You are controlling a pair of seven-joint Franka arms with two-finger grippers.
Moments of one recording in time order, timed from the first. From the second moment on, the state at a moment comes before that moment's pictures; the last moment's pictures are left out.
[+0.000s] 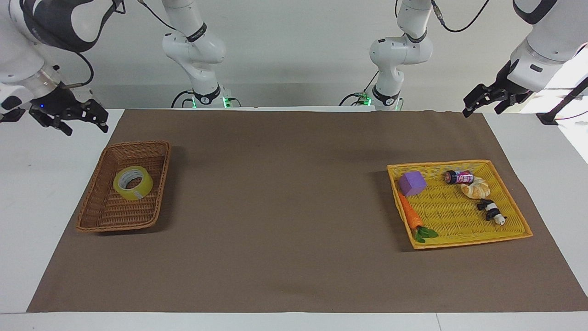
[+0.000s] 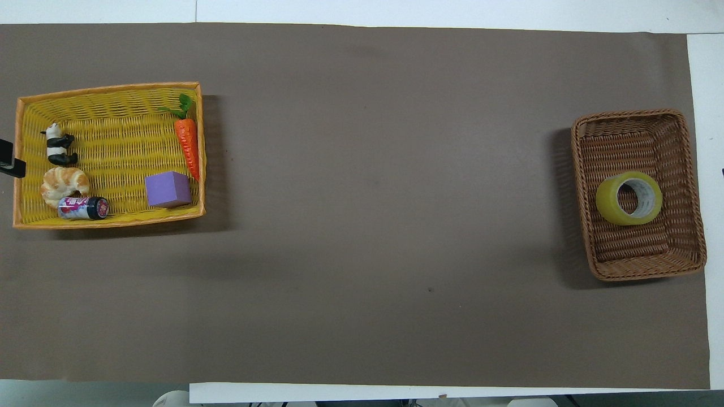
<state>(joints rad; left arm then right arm) -0.04 0.00 0.01 -1.48 -0.02 1.35 -0.05 -0.16 0.01 -0.12 -1.56 -0.01 1.46 -0.33</state>
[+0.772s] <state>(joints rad) -0.04 0.00 0.01 -1.51 -0.02 1.35 -0.05 -0.03 -0.02 -0.13 -1.53 -0.03 1.38 -0.18</state>
